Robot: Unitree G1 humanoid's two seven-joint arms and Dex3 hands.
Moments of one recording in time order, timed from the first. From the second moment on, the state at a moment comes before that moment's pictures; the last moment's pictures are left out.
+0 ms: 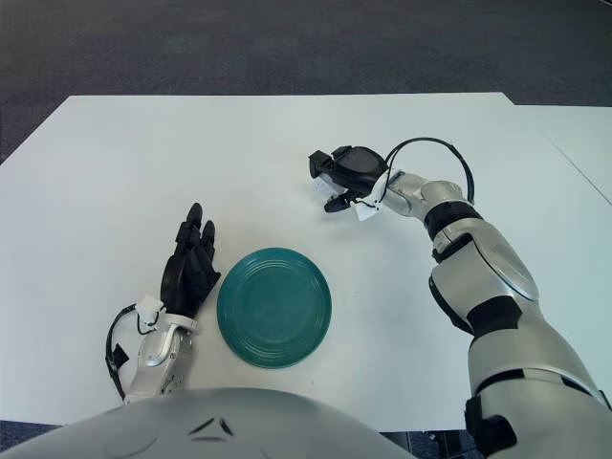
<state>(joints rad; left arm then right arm) 0.32 -0.11 -0.20 0.05 -0.15 -0.27 -0.02 -0.92 -0.54 0.73 1.14 -0.91 -0.79 -0.36</state>
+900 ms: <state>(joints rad) 0.30 -0.11 -0.17 0.07 -0.16 -0.29 -0.05 -0.91 -0.63 0.58 0.93 -0.87 -0.84 -0.24</state>
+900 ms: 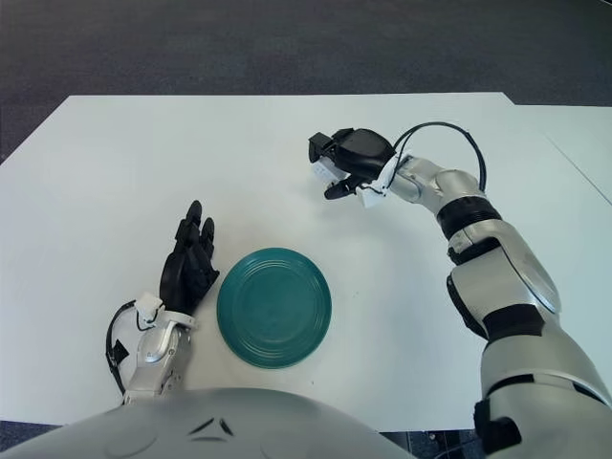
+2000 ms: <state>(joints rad) 0.29 -0.11 -0.16 0.07 -0.15 -0.26 -0.06 -0.70 -0.67 0.42 0.34 -0.63 -0.88 0.13</state>
